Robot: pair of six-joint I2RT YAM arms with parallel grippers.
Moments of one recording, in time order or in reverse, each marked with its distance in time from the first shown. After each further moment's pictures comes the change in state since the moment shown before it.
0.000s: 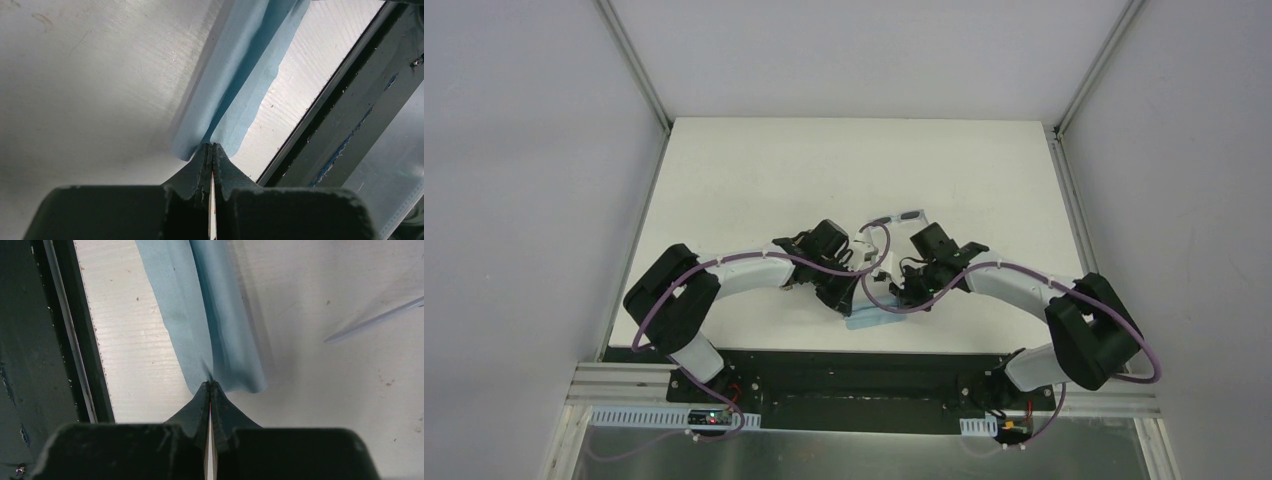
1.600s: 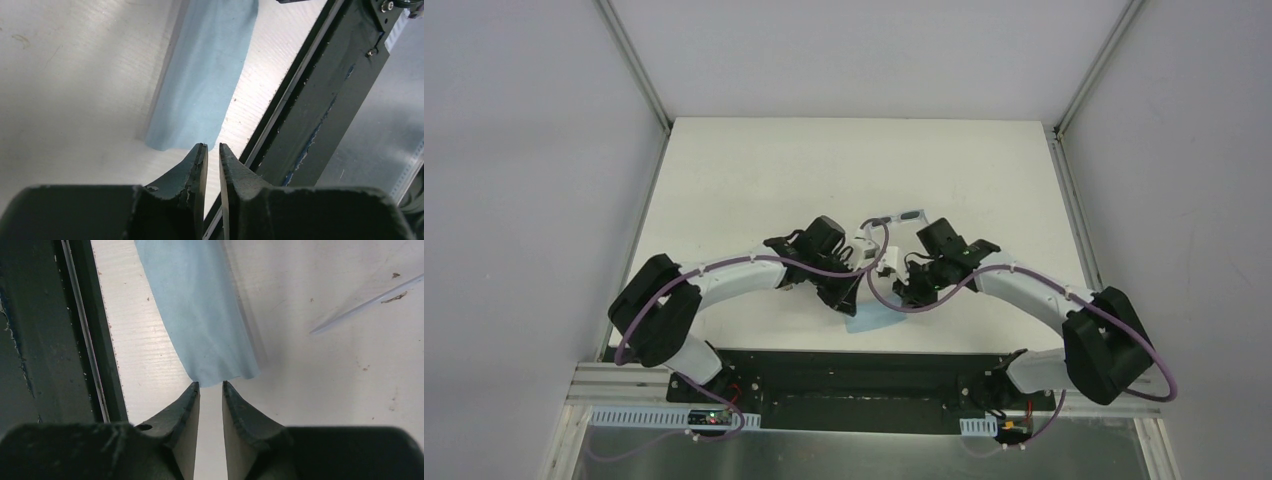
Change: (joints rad) left arm -0.007 -0.081 0.000 -0.014 0.060 0.008; right arm -0.017 -0.068 0.025 -0.074 -0.008 0.001
